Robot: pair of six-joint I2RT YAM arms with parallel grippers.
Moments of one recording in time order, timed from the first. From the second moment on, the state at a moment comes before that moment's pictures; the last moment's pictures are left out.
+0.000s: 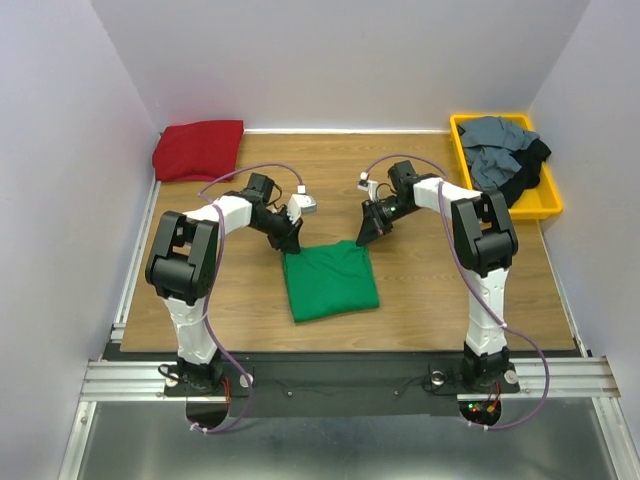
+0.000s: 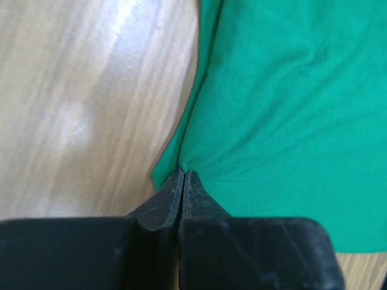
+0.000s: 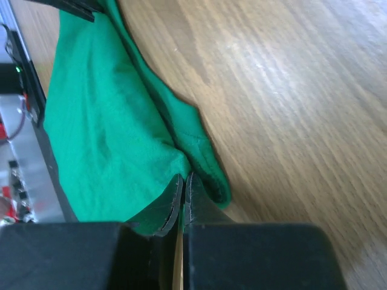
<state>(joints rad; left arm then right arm) -0.30 1.88 1.17 -0.50 0.73 0.63 0.30 2.17 1.53 -0.67 -0.95 -0.25</state>
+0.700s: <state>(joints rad) -0.26 2.01 1.40 -0.50 0.67 0.64 0.23 2.19 1.53 -0.47 -0.84 -0.02</state>
